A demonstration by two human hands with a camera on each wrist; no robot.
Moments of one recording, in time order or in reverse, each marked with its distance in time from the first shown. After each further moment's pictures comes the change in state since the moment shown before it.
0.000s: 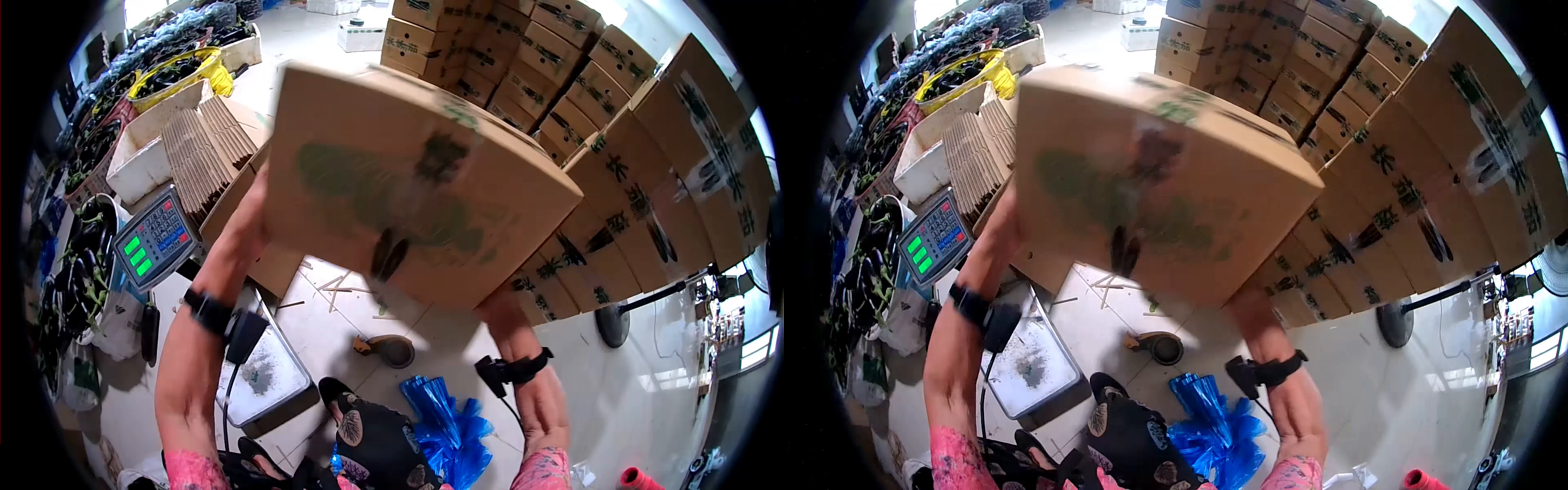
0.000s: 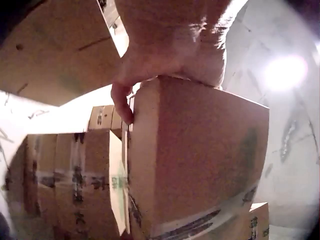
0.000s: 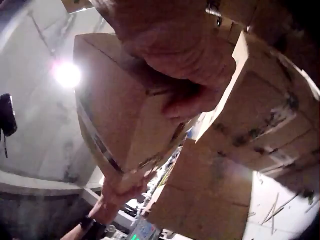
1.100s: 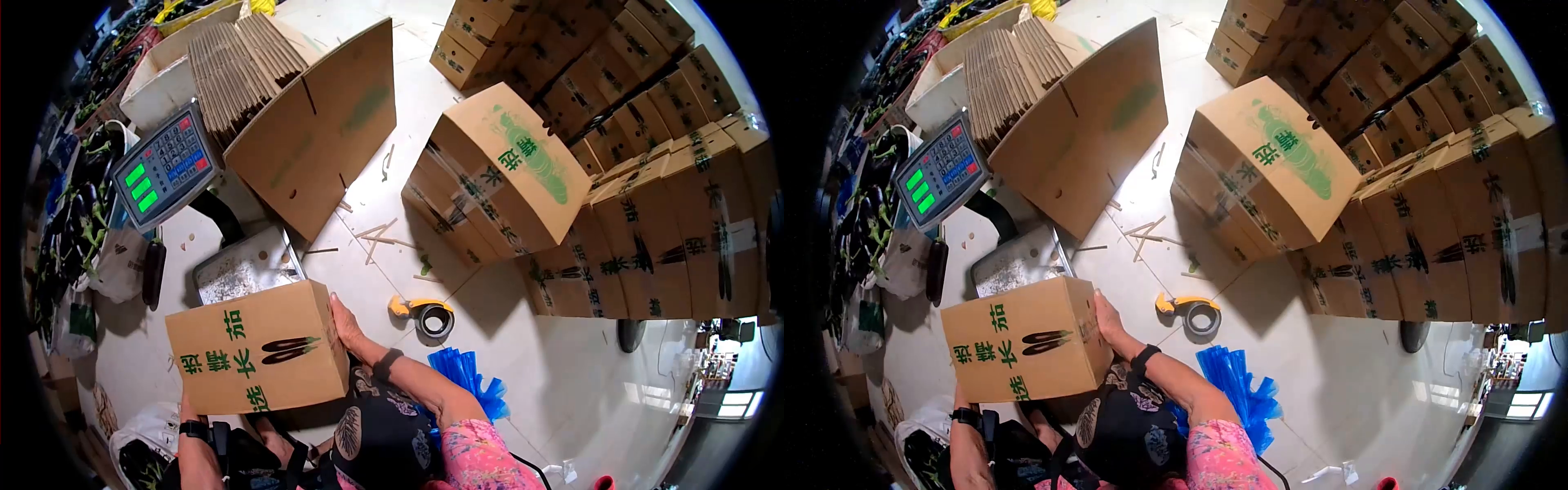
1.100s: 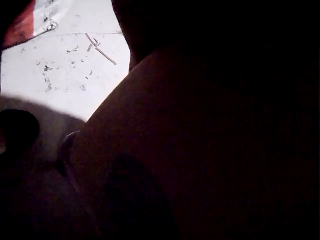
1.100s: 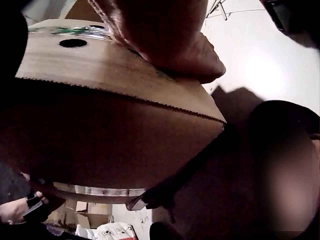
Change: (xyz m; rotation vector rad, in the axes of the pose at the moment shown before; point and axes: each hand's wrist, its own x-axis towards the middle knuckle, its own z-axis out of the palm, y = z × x) left_hand -0.428 -0.159 -0.232 -0.322 0.732 -0.390; right_hand -0.113 0.265 0.305 -0.096 -0.580 0.461
